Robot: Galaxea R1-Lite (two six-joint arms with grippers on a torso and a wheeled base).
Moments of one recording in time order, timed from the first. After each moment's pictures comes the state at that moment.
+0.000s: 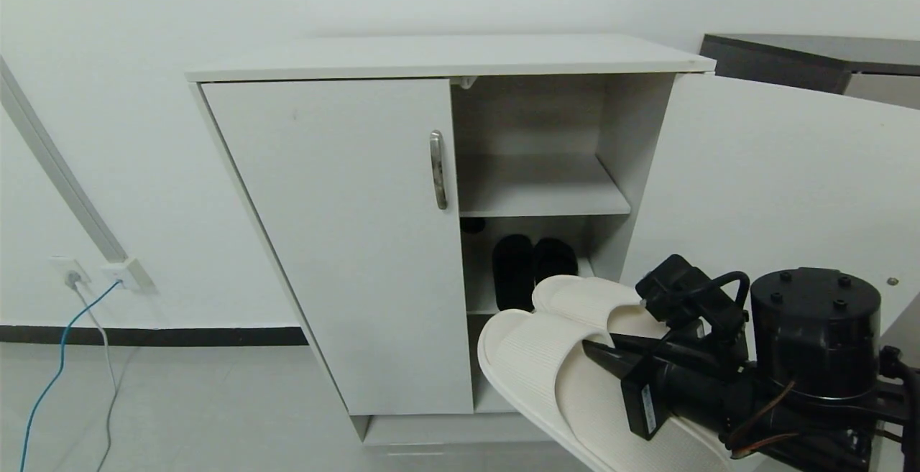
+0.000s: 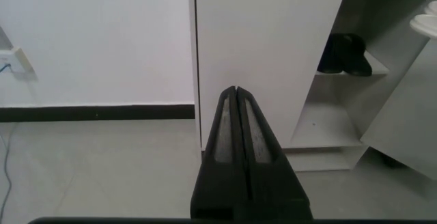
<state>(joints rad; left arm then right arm) 0.00 0.00 0.00 0.00 0.01 -0.02 0.80 1.58 -0.55 -0.71 -0.11 0.01</state>
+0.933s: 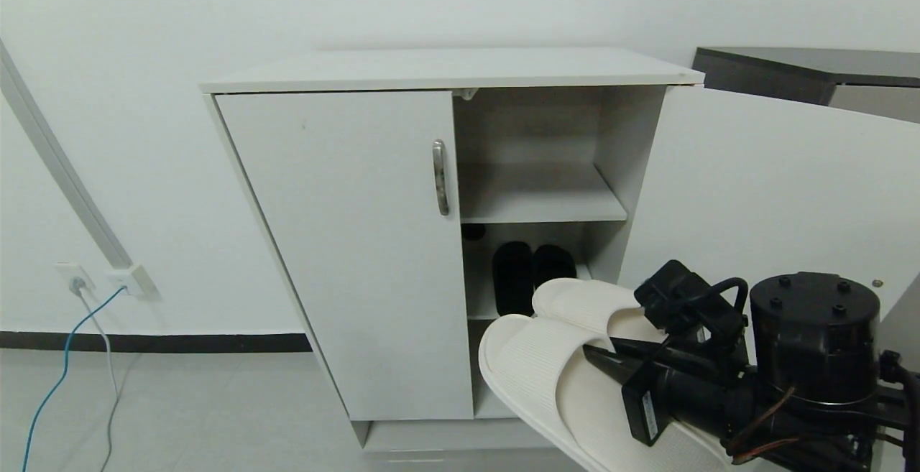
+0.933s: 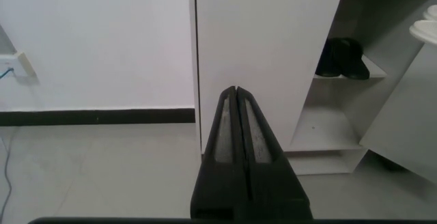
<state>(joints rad) 0.00 0.00 0.00 0.00 0.01 -0.02 0.81 1.58 -0.54 -0.71 -0.11 -0.01</state>
